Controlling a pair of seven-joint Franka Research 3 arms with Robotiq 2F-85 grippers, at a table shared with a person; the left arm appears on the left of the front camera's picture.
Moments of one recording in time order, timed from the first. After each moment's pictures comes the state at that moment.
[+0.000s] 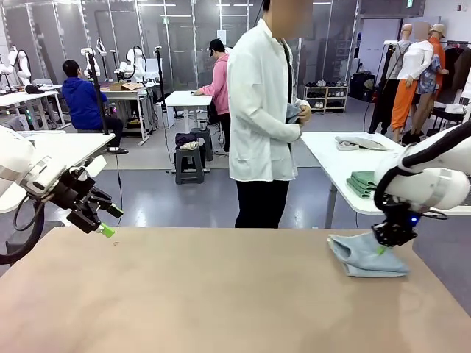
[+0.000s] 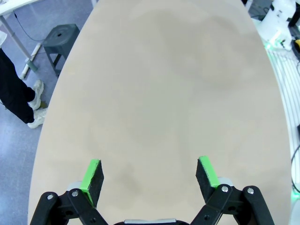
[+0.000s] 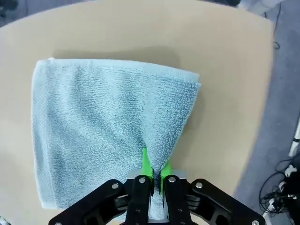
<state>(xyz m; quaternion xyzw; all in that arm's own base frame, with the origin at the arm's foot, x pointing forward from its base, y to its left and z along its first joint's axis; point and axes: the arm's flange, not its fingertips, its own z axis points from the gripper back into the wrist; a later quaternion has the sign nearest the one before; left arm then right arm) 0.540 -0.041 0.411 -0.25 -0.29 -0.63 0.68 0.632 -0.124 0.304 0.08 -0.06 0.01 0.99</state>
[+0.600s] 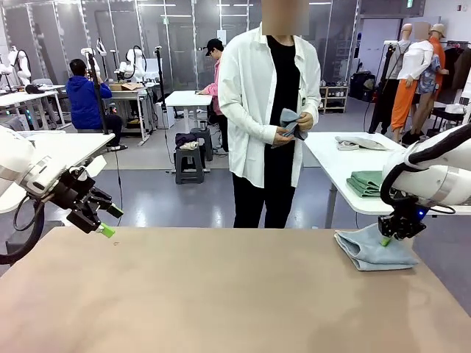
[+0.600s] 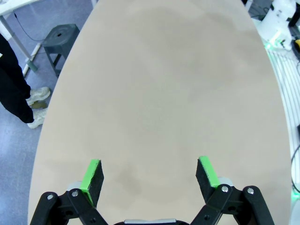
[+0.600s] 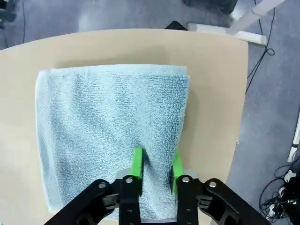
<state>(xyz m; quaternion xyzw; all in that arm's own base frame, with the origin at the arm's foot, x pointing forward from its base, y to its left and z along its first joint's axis) 0.540 -0.041 0.411 -0.25 -0.29 -0.63 0.68 0.650 -0.135 0.309 0.08 -0.08 0.01 0.99</state>
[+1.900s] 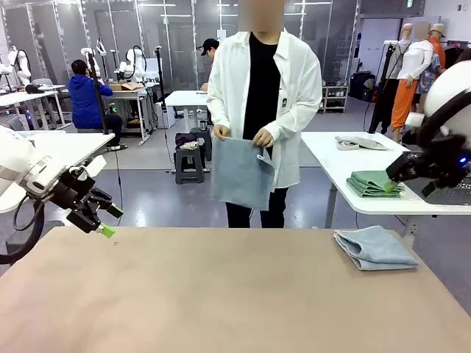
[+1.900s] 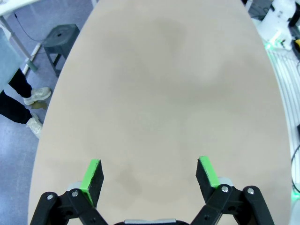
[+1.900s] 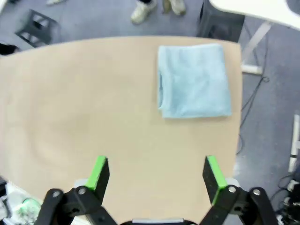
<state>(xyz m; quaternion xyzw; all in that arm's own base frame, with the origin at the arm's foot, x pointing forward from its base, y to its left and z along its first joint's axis) 0.541 -0.041 0.411 -0.25 -0.29 -0.63 0.68 0.442 -0.049 0.552 0.10 -0.23 0.01 0.97</state>
